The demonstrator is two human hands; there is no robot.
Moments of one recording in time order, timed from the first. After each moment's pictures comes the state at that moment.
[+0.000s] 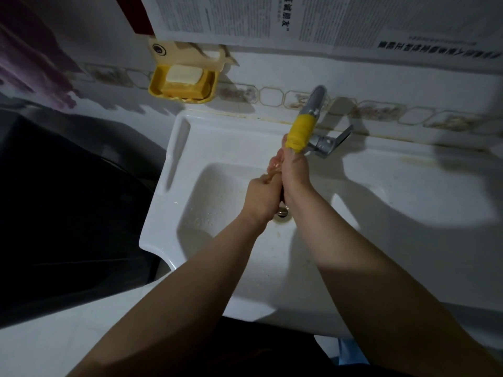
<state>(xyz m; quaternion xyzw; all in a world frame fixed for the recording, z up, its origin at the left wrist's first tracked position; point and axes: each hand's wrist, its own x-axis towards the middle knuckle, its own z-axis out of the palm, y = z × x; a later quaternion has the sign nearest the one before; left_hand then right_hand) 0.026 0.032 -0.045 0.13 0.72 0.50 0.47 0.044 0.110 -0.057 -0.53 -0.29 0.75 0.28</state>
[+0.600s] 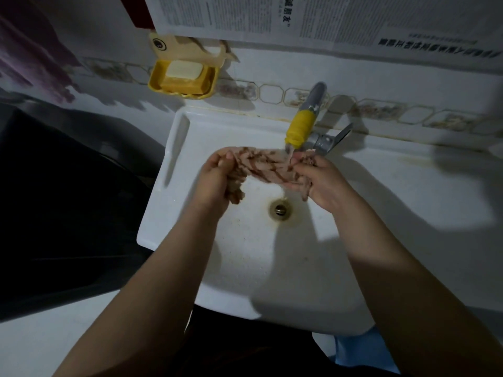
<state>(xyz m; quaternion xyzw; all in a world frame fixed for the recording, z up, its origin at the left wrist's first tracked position) -0.041 0.004 -0.049 0.08 0.63 0.64 0.44 0.117 0.137 -0.057 -0.41 -0.42 0.79 0.16</state>
